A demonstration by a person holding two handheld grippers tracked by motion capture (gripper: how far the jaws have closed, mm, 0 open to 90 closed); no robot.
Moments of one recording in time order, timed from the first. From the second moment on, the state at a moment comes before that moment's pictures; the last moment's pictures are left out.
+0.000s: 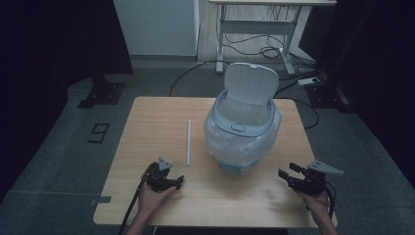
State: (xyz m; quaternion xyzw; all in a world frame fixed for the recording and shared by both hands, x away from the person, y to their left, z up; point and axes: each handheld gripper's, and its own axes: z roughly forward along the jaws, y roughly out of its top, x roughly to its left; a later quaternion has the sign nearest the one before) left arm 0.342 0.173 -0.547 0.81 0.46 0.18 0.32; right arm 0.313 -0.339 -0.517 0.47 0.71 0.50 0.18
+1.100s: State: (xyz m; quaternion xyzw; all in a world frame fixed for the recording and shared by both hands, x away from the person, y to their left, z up) left arm 0.394 0.152 -0.515 0.77 0.50 0.19 0.36; right arm 0.316 -0.329 -0.540 0.47 0.74 0.45 0.18
